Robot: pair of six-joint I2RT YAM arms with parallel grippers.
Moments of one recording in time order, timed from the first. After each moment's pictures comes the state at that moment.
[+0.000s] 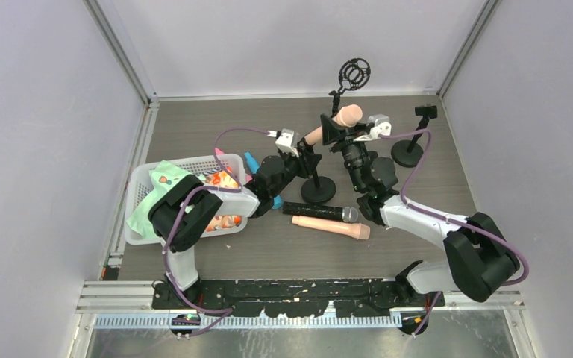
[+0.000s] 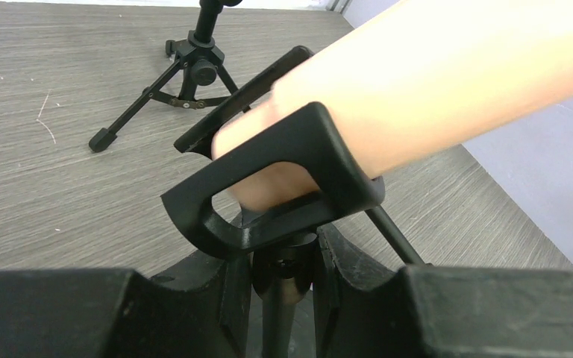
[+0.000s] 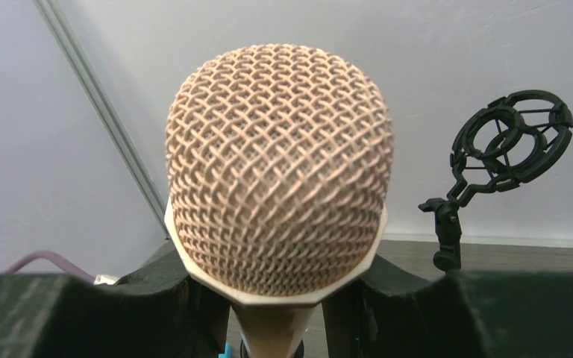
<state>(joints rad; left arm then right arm) -0.78 1.84 0.88 0.95 -0.09 -0.42 0.59 1.33 0.68 1.11 0.26 0.22</state>
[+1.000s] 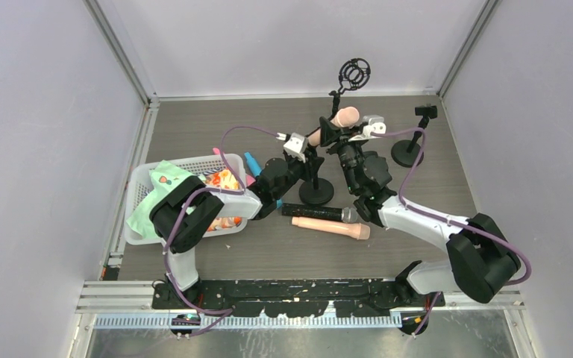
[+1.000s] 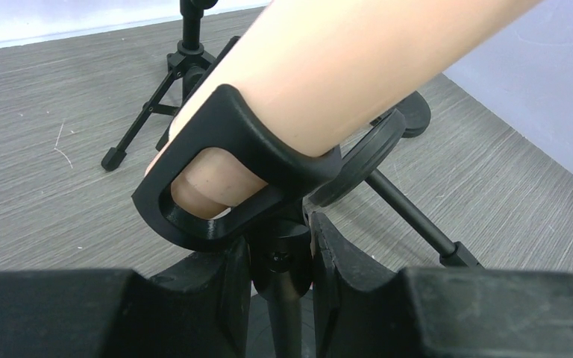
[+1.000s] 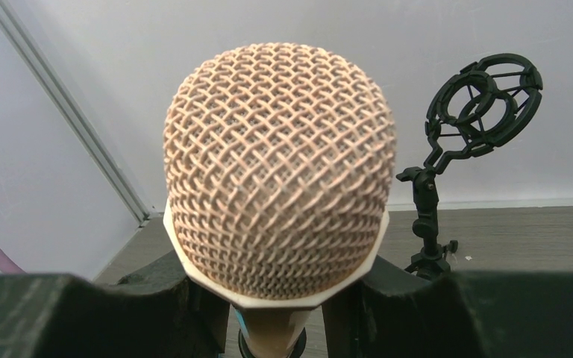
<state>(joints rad) -0.81 1.84 0.89 0.94 -0.10 -0.24 0.66 1.34 0.68 1.00 0.40 0.19</state>
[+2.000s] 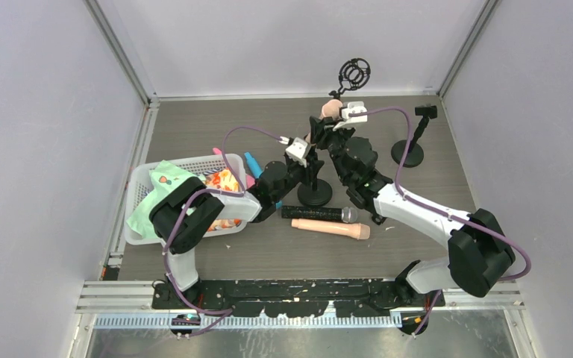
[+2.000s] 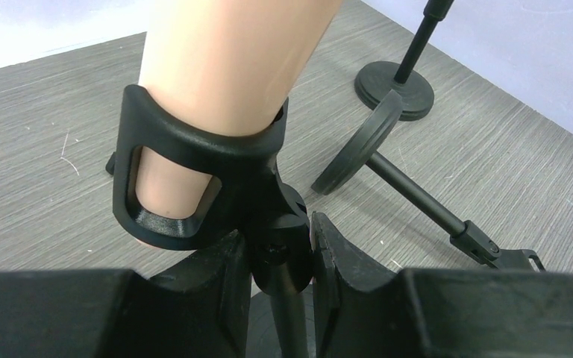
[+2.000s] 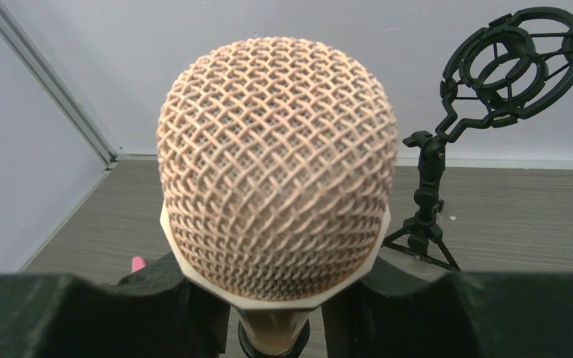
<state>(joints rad) -0.82 1.83 0.86 0.97 -0.08 -0.15 0.69 1.40 0.87 0.63 0.42 0.18</state>
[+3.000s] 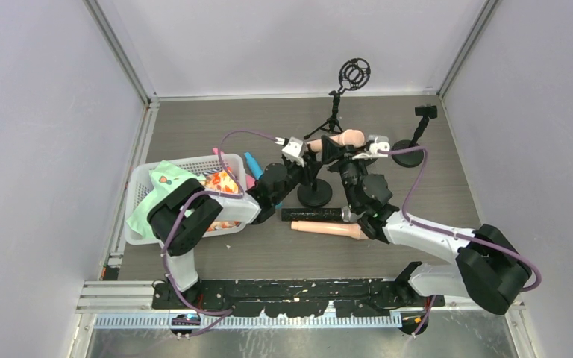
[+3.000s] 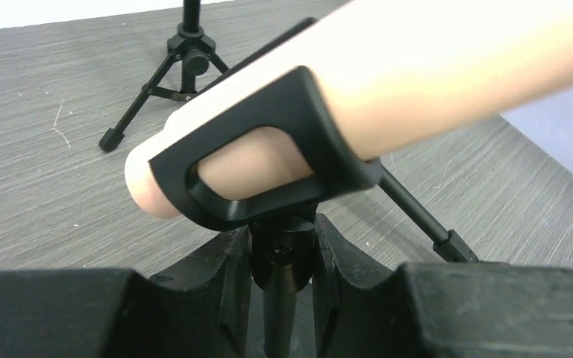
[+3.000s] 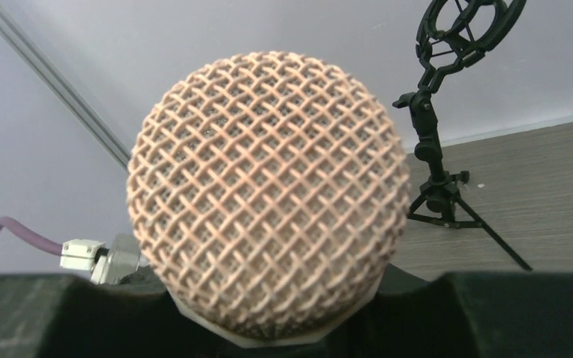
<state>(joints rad) -0.83 1.82 0.84 0.96 -0.13 -0.25 0.74 1.25 0.57 0.90 0.52 0.32</state>
